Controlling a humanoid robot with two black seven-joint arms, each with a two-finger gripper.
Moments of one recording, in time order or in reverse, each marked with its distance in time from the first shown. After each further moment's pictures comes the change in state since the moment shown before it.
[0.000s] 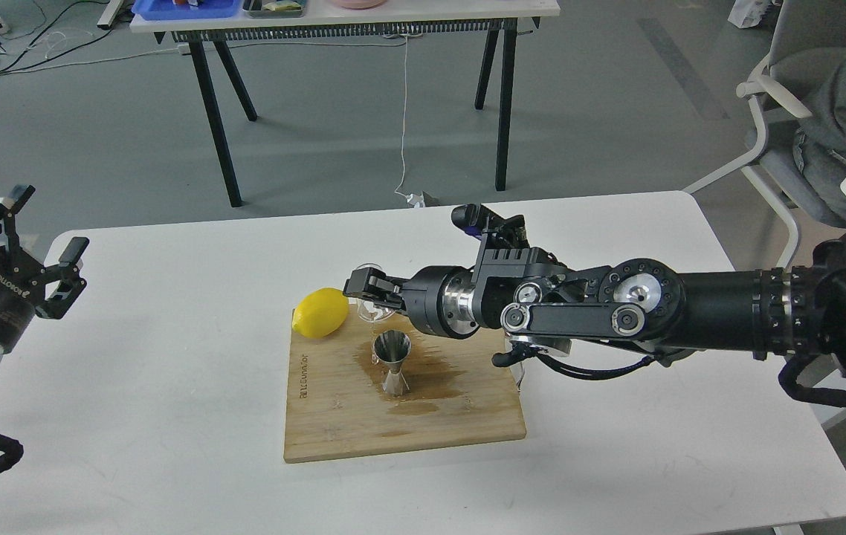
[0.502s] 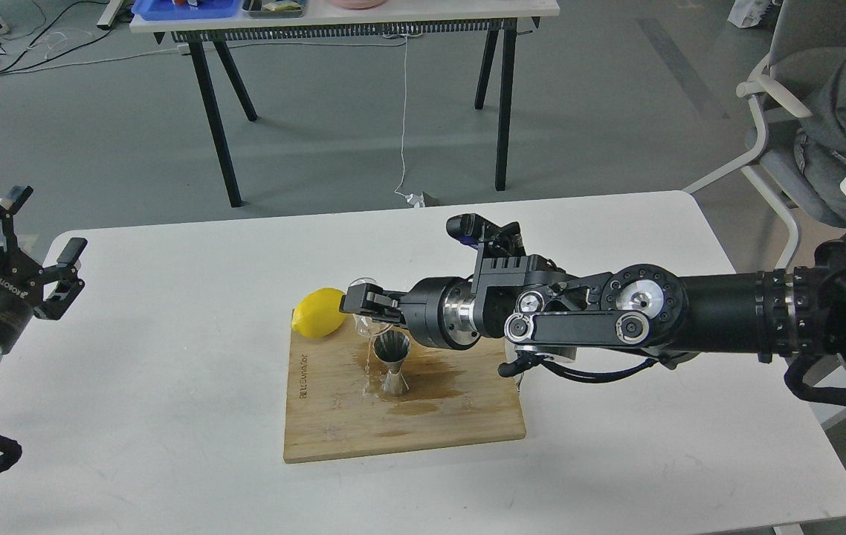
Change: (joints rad) left arm 0.000 0.001 0.000 0.003 0.000 0.000 0.000; right arm 0.006 -0.022 -0.030 0.033 -0.031 0.029 0.023
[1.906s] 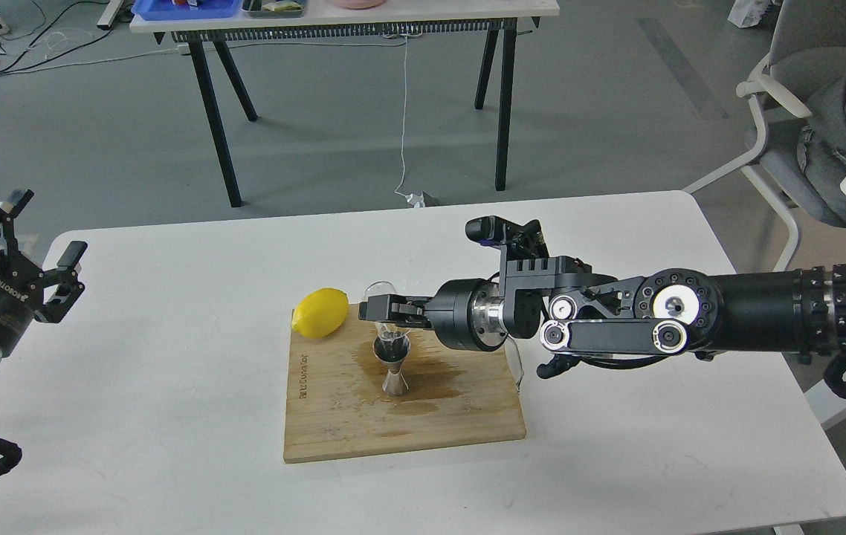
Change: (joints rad) left arm 0.006 -0.001 0.000 0.001 0.000 0.000 0.000; right arm -0.001 -0.075 -0.026 0.037 -0.123 0.039 0.083
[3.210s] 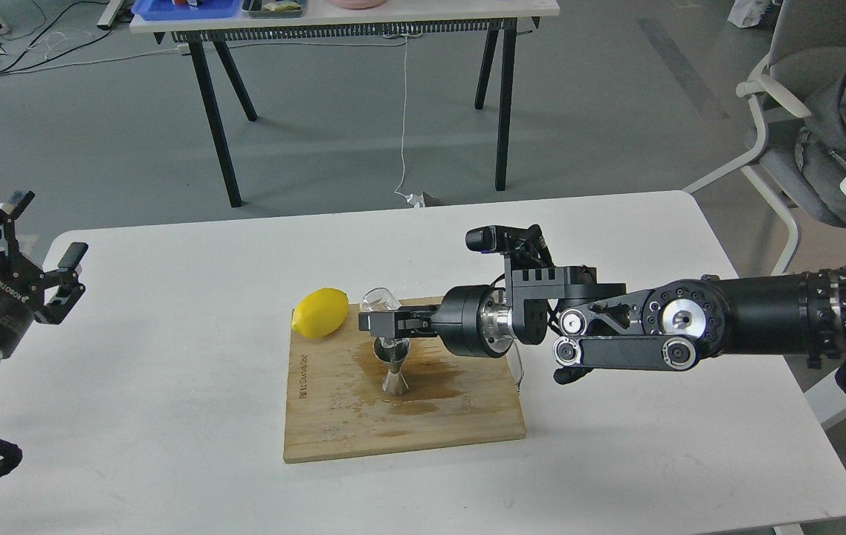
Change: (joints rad) left arm 0.003 0.000 0.002 0.001 0.000 0.000 0.000; right arm -0.002 -0.014 -0.048 -0.002 -0.149 -0.007 0.102
